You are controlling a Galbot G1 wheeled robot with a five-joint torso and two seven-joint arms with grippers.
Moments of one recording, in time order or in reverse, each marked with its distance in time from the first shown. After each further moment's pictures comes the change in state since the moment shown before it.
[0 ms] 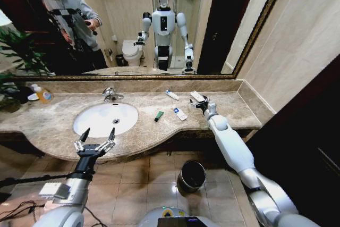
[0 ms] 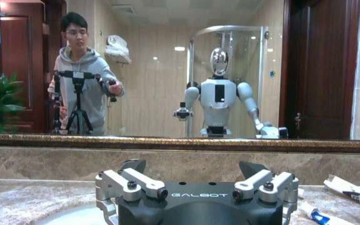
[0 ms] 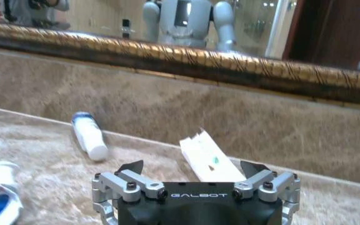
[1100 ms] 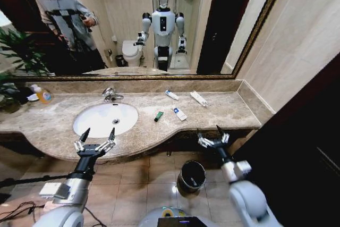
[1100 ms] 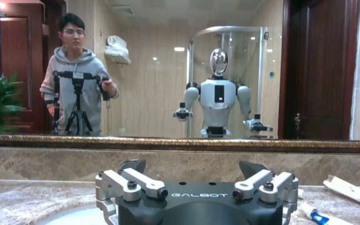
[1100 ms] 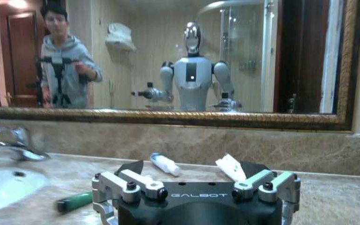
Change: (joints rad) left arm 0.000 0.000 0.000 0.000 0.000 0.000 0.000; right arm -0.922 0.005 0.267 1.018 0.024 0.032 0.087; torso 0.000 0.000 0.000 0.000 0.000
